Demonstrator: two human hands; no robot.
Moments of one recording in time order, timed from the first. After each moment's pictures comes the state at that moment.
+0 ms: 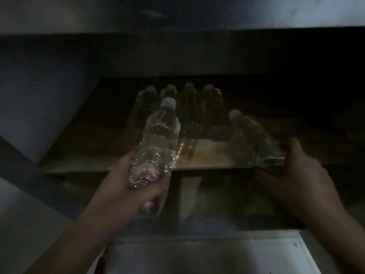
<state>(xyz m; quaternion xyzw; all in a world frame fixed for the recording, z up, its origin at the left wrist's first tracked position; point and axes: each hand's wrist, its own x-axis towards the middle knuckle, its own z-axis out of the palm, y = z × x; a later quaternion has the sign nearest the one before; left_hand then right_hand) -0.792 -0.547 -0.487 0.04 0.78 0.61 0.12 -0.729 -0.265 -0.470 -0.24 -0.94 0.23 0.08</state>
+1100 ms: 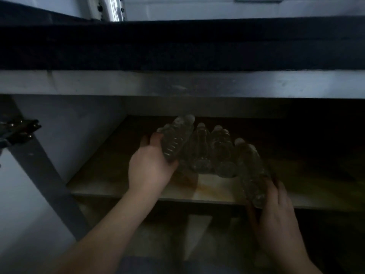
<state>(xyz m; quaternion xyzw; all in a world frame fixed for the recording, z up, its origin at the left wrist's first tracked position) -0.857 -0.501 -0.449 0.04 0.95 0.25 -0.21 -0.750 -0.290 -0.510 -0.23 -0.94 0.20 0.16</state>
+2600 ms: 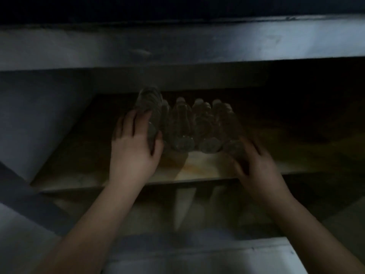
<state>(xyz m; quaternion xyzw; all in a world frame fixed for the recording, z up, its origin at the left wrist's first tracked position) -0.863 -0.501 -0.469 0.16 0.93 0.20 -0.25 -0.774 -0.255 -0.509 -0.11 -0.96 0.20 0.17</state>
